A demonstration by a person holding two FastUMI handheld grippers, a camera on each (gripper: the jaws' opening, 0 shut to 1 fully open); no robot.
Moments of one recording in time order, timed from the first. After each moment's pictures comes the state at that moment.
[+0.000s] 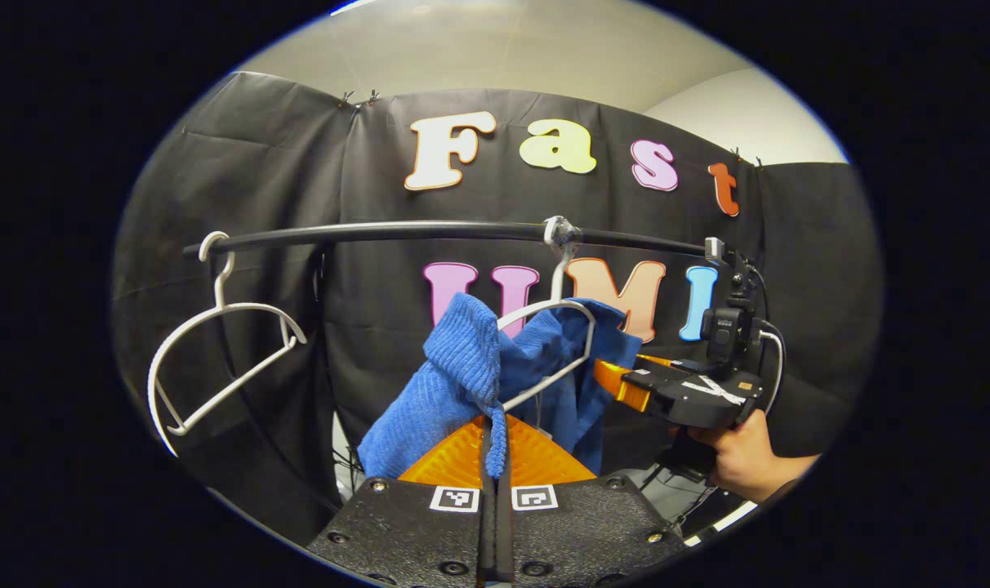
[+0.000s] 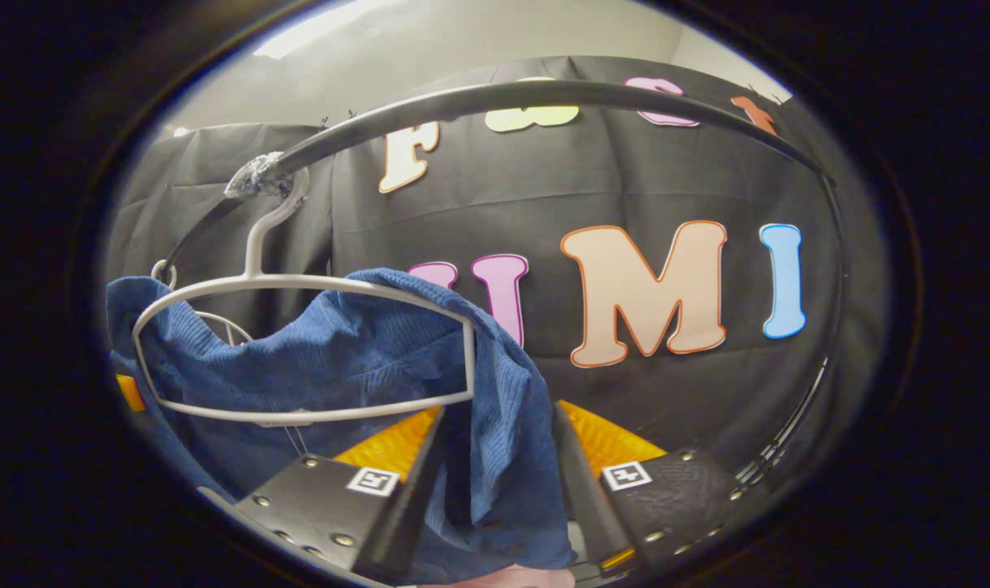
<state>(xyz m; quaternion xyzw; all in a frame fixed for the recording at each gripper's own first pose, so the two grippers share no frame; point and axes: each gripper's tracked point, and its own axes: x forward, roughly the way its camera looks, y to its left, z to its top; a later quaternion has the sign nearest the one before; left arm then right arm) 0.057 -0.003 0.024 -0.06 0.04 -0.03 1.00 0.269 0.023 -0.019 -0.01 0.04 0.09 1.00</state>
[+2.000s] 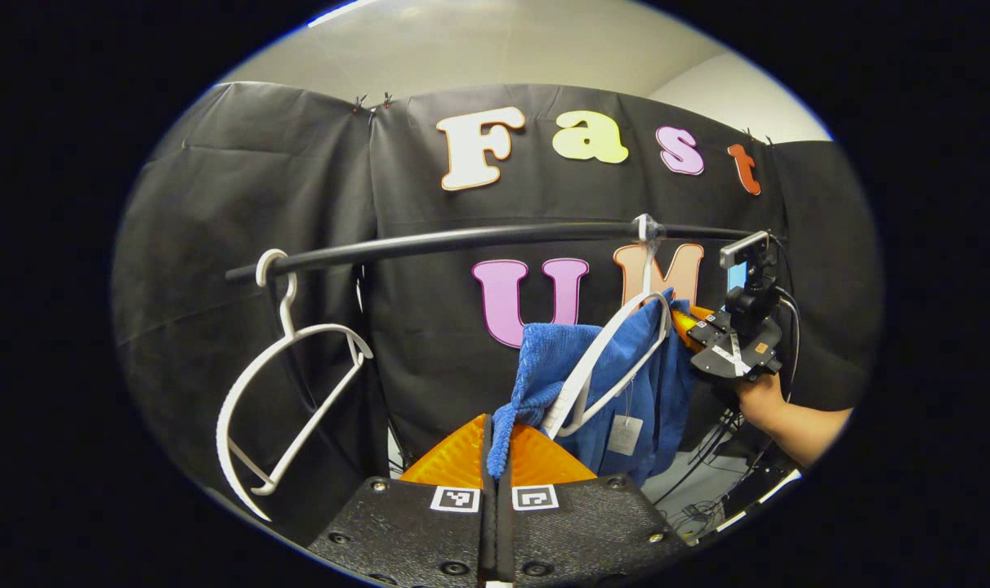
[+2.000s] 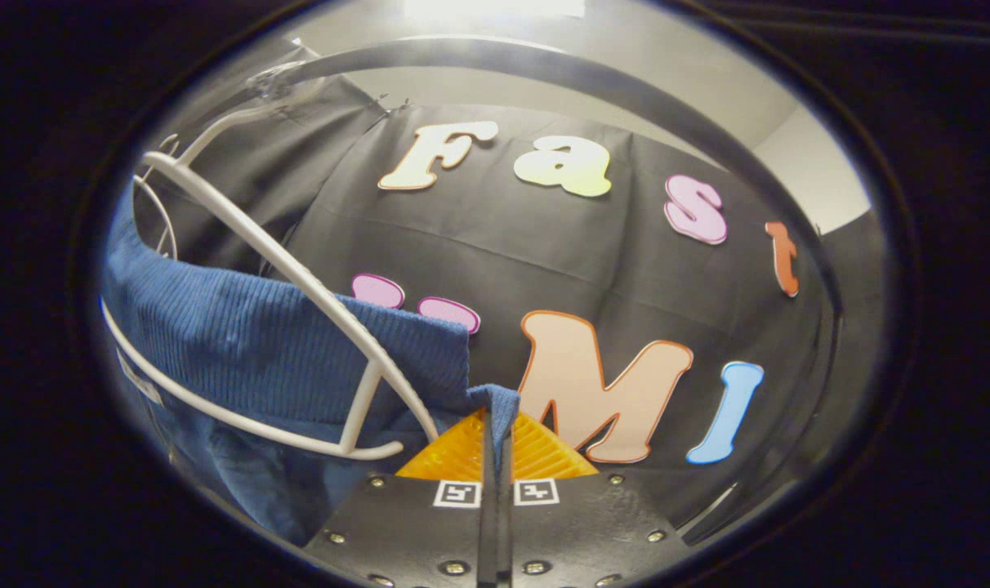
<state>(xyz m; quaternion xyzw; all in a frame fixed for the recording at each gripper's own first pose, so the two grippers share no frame) 0.057 0.088 0.016 -0.02 0.07 0.00 1.00 0.344 -0.019 0.026 -0.21 -0.11 0.01 0.97</state>
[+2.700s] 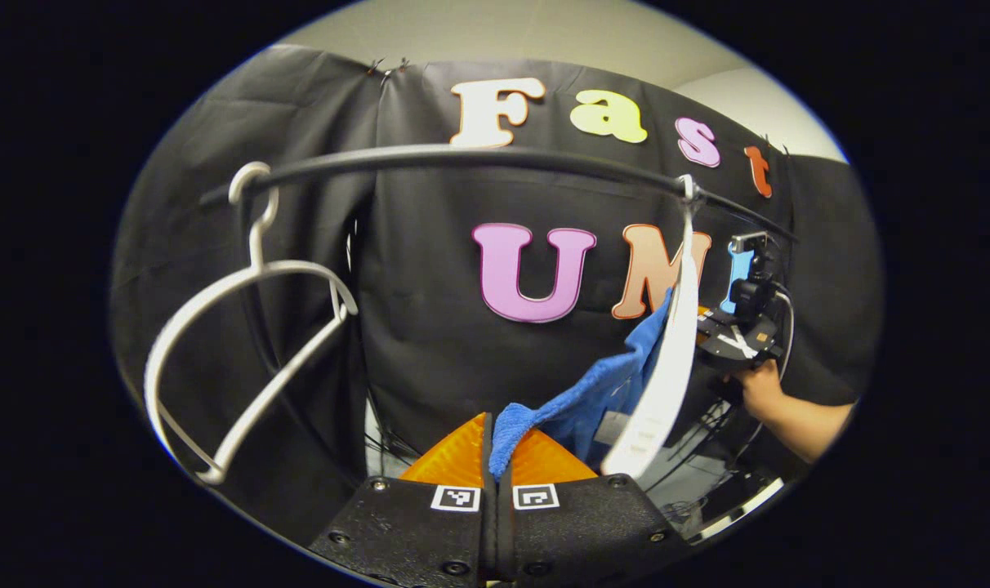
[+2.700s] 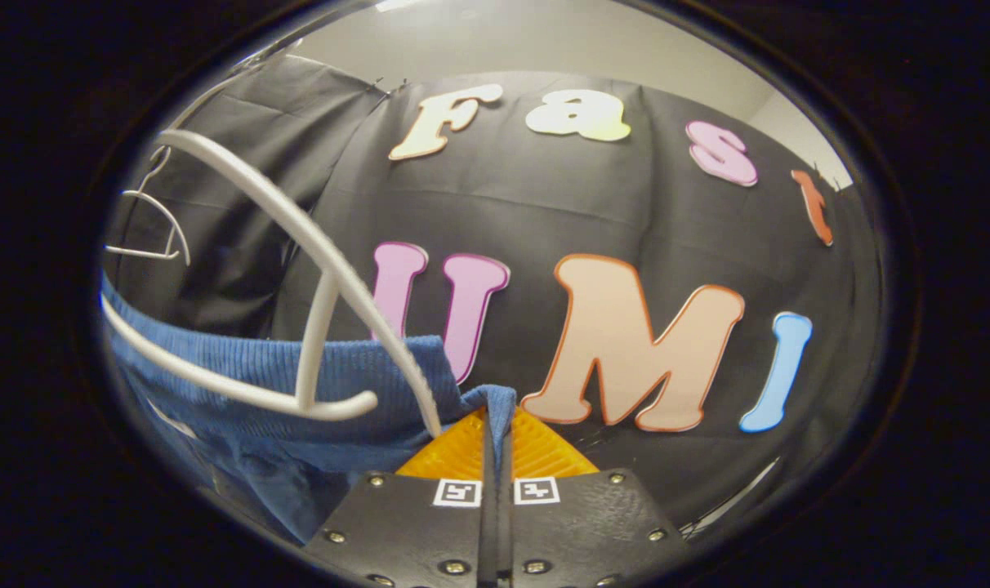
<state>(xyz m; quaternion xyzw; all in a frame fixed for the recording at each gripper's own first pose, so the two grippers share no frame) 0.079 0.094 -0.046 -0.09 0.11 -0.02 0.99 0.373 -0.014 -0.041 -0.18 -0.03 0.06 0.98</state>
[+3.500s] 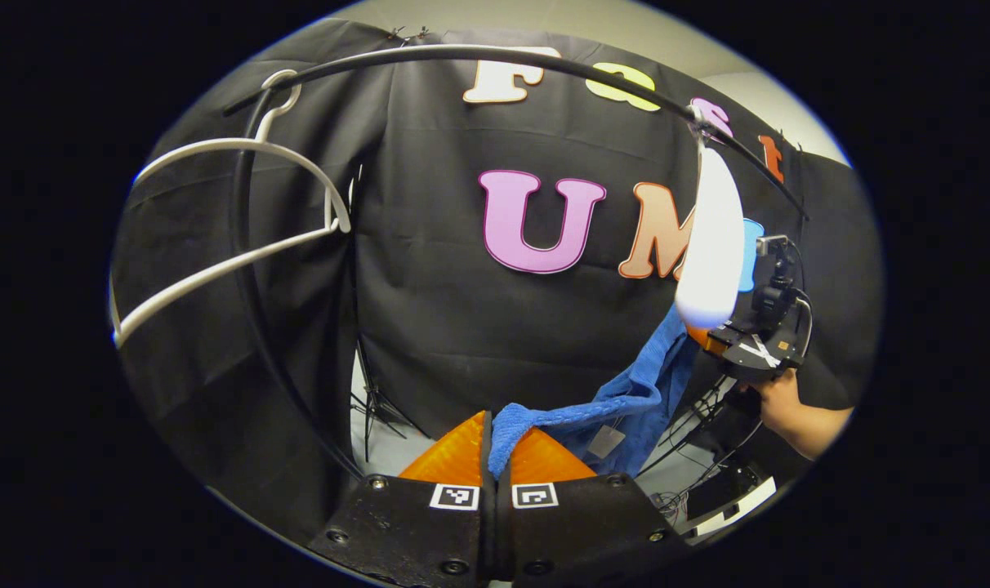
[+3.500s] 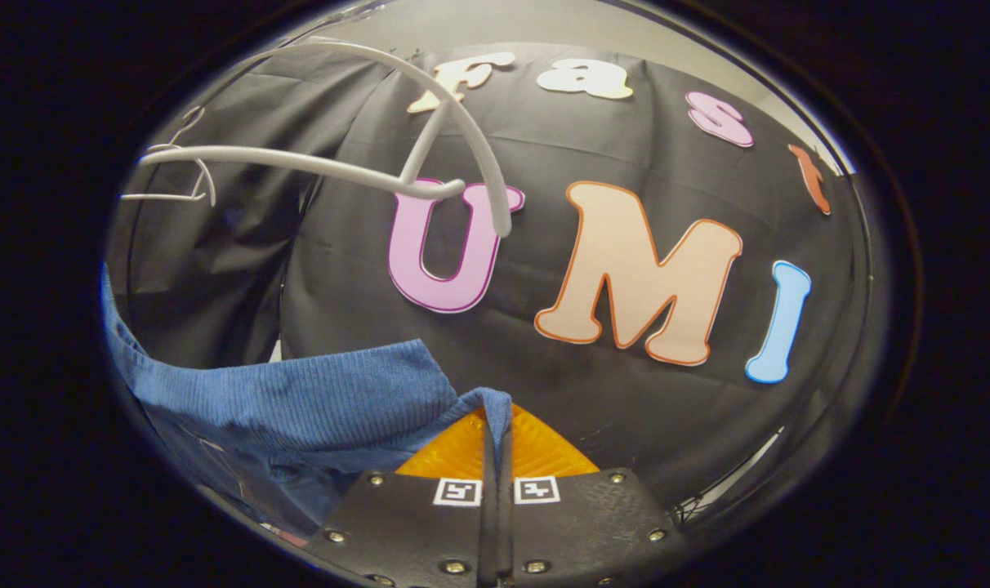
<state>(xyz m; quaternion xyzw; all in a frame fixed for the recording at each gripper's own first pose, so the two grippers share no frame) 0.072 0.088 -0.131 -0.10 0.16 0.00 0.98 0.327 -0.046 -0.133 -0.20 0.04 0.05 0.98</state>
